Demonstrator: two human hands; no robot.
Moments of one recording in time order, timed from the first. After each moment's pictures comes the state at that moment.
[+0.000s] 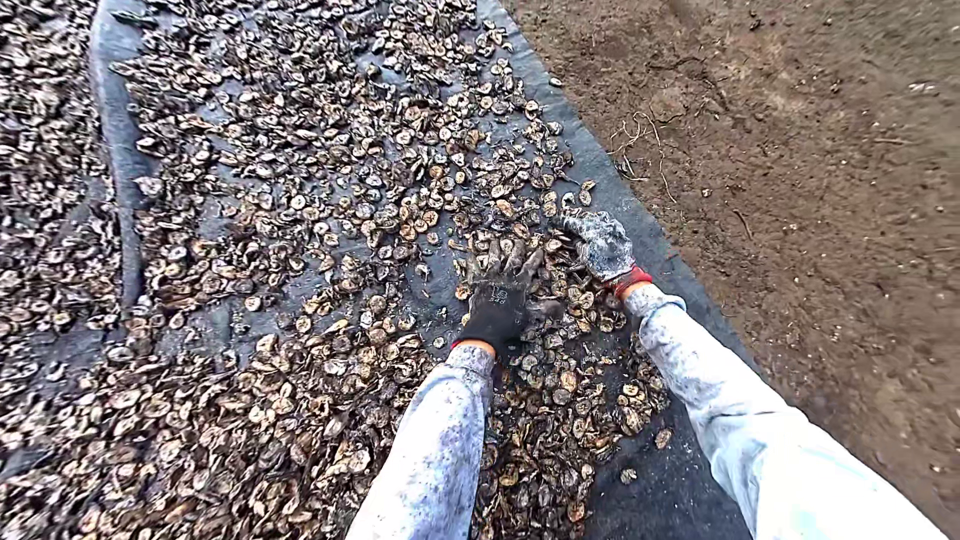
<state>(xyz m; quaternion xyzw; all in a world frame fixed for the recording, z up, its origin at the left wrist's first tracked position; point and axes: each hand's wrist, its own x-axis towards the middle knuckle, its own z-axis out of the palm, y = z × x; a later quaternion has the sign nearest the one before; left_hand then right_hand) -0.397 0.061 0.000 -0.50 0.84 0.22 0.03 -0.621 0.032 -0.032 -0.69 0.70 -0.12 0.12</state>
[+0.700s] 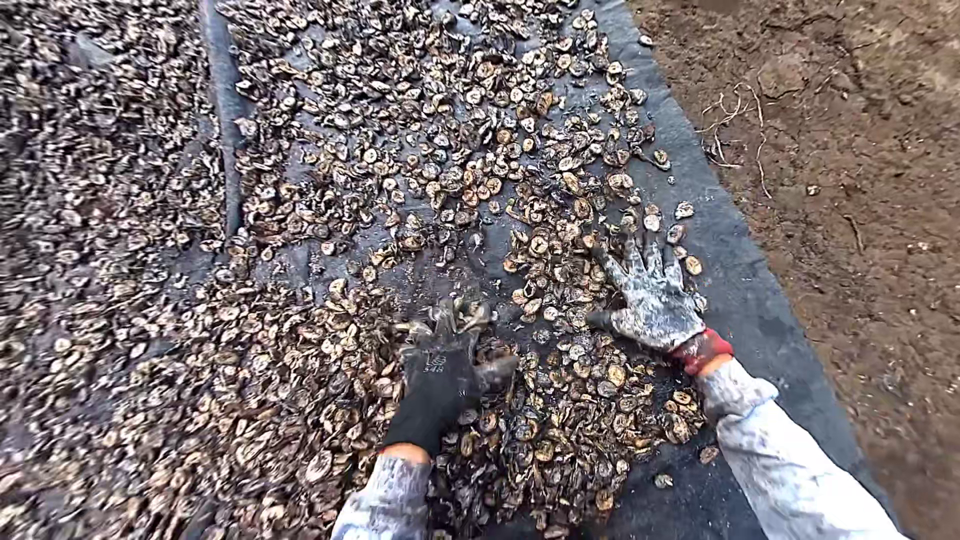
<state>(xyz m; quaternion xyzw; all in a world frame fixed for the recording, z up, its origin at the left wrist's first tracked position) -0.258 0.154 0.058 -0.67 0.65 0.28 0.23 -0.572 0.122 0.003 -0.75 0.63 0.00 0.19</state>
